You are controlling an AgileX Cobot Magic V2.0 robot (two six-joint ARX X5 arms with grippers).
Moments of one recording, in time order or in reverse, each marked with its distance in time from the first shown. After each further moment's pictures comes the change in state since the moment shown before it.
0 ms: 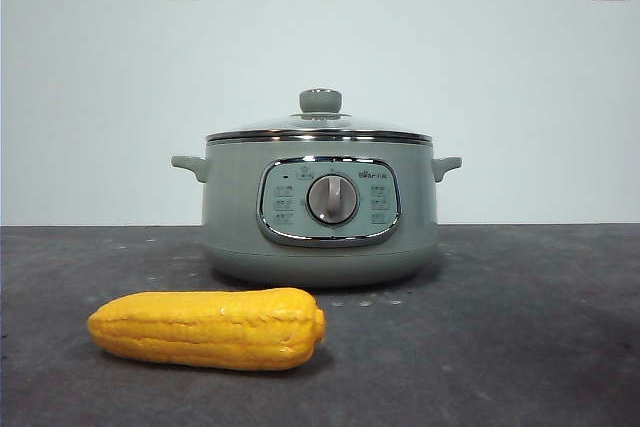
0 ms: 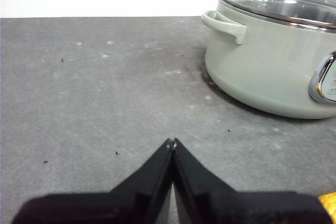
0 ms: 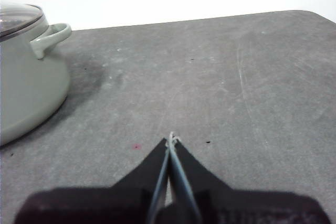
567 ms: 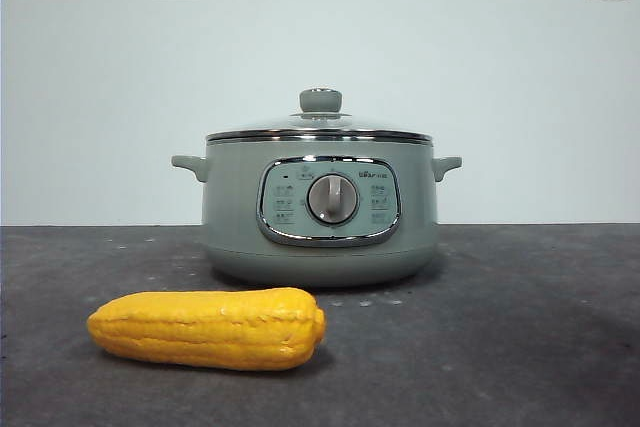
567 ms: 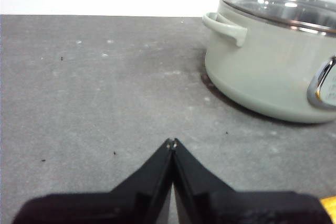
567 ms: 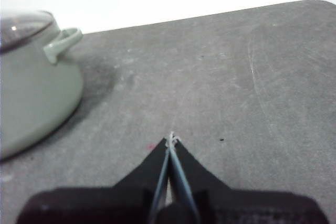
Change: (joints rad) left arm 0.000 0.001 0.014 -0.008 0.000 -0.034; right arm 0.000 0.000 0.028 -0.021 -0.033 0.077
